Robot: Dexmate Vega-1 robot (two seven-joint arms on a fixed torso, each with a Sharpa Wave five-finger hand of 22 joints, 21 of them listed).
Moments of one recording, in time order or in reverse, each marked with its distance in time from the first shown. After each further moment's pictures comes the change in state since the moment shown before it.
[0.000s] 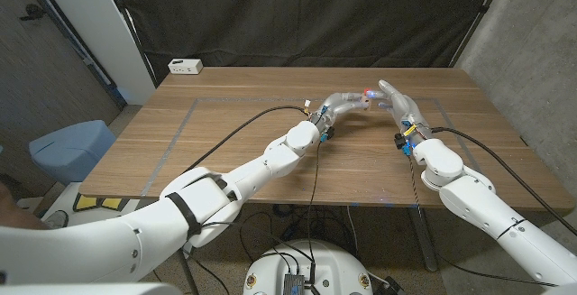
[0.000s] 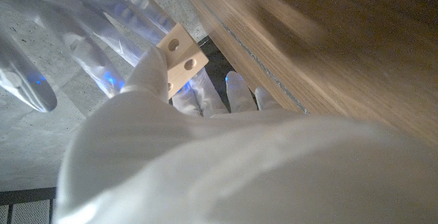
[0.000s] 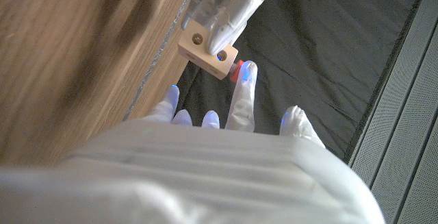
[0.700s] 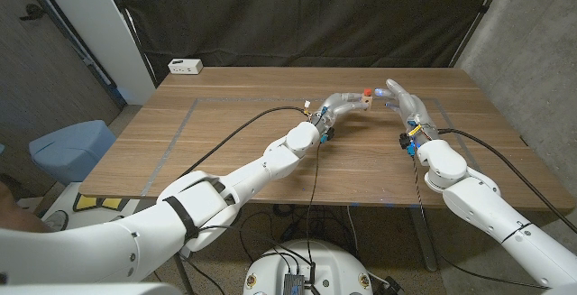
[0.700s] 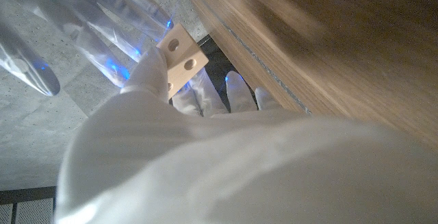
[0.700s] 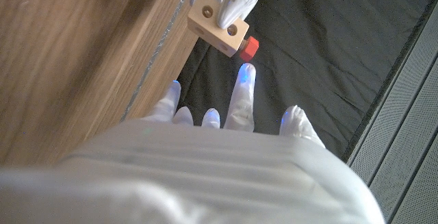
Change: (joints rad) left arm 0.022 0.019 0.001 -0.054 0.009 0.011 0.014; left_hand -0.004 0.004 0.000 0.000 -0.003 0.000 0.000 0.000 -0.001 0.000 0.000 0.000 0.000 0.000 0.000 0.000 0.000 0.000 0.000 0.000 0.000; right arm -0.027 0.001 0.029 -0.030 -0.018 -0.029 -0.074; right_hand 0.000 0.000 0.008 -0.008 0.000 -0.077 -0.015 -0.048 0.000 0.011 0.001 -0.012 0.002 0.027 0.009 0.000 0.000 0.062 -0.005 0.007 0.000
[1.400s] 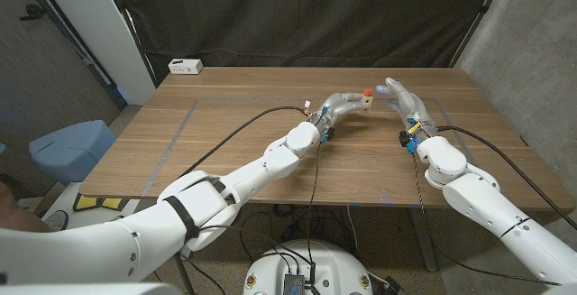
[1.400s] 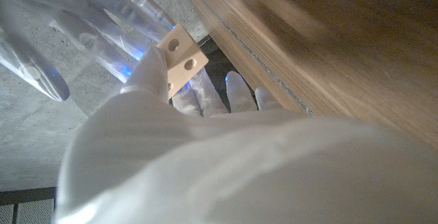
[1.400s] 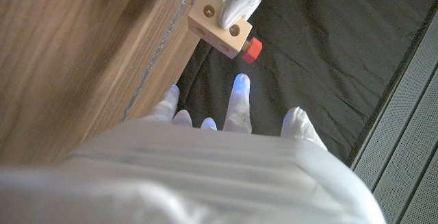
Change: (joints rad) left arm -0.004 -0.004 0.001 0.008 0.003 -0.005 -0.001; left_hand 0.000 0.000 0.000 0.000 0.003 0.000 0.000 0.000 0.001 0.000 0.000 0.000 0.000 0.000 0.000 0.000 0.000 0.000 0.000 0.000 0.000; right arm 0.030 -0.004 -0.007 0.020 0.009 -0.018 0.028; right_hand -0.028 -0.009 -0.001 0.008 0.000 -0.148 -0.003 -0.021 -0.003 -0.118 0.033 -0.019 0.000 -0.044 0.025 -0.023 0.002 -0.071 0.012 -0.027 0.000
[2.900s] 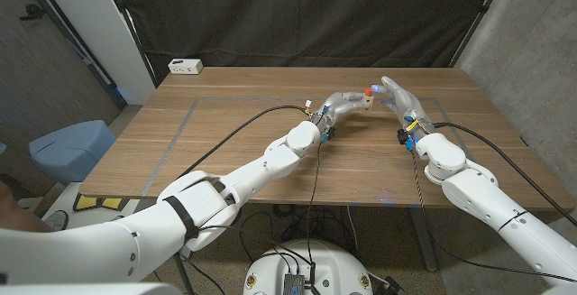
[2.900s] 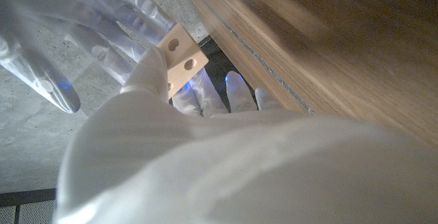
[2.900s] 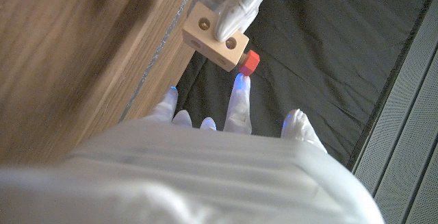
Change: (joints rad) left arm 0.002 0.003 0.002 -0.010 0.005 0.009 0.003; left_hand 0.002 -0.006 0.000 0.000 0.000 0.000 0.000 0.000 0.000 0.000 0.000 0.000 0.000 0.000 0.000 0.000 0.000 0.000 0.000 0.000 0.000; right arm 0.040 -0.008 -0.024 0.041 0.022 0.021 0.058; right_hand -0.025 -0.001 -0.006 0.006 -0.004 0.033 0.008 0.029 0.001 -0.012 -0.013 0.016 -0.003 -0.001 0.009 0.003 0.002 -0.028 0.018 0.004 0.000
